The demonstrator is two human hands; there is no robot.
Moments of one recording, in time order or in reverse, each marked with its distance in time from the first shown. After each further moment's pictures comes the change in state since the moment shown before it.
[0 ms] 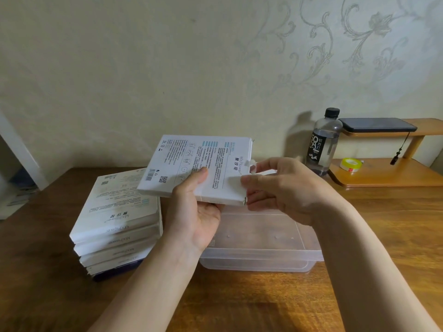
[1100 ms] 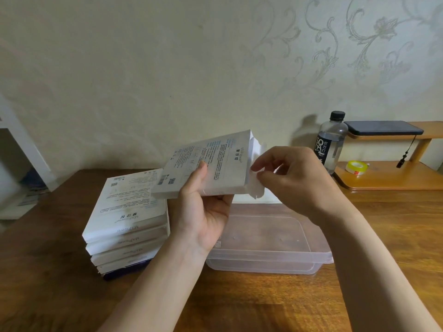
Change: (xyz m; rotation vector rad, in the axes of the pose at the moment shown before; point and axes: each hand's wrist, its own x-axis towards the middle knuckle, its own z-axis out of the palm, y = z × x) left_hand -0.002 0.004 0.005 -0.148 0.000 -0.032; right_hand -0.005 -0.005 0.003 -0.581 0.265 -0.449
